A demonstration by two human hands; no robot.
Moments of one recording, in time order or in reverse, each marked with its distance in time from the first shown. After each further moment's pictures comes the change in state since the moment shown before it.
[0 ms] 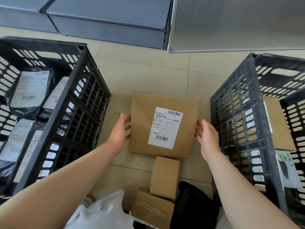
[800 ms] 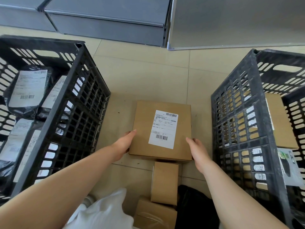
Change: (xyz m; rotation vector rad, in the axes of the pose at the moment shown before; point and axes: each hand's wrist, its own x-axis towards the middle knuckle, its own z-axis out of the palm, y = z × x) left_hand 0.002 -0.034 -0.004 0.299 -0.086 -0.329; right_hand -0.003 0.061 -0.002 -0.234 -0.123 0.216
